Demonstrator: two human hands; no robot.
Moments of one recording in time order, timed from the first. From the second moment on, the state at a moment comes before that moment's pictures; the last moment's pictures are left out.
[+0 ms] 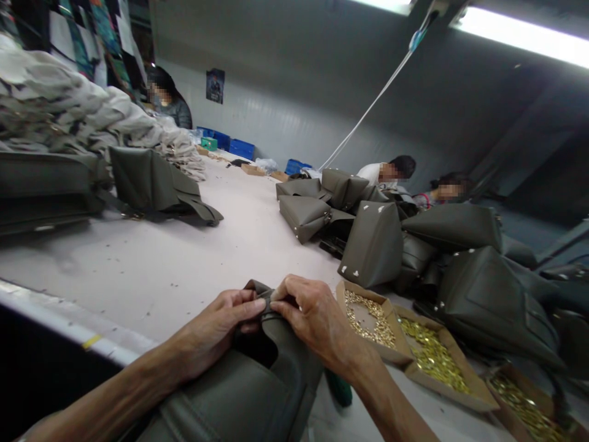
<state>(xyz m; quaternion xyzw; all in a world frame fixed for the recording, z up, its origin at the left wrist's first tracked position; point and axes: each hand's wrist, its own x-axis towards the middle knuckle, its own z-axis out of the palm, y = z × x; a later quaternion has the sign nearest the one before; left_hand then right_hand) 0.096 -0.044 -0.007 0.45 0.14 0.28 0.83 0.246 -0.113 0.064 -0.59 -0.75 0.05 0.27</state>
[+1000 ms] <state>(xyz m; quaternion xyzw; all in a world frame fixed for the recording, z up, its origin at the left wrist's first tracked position) 0.094 -0.048 -0.007 0.43 0.16 0.29 0.84 0.235 -0.107 0.040 -0.63 -0.62 0.15 0.45</state>
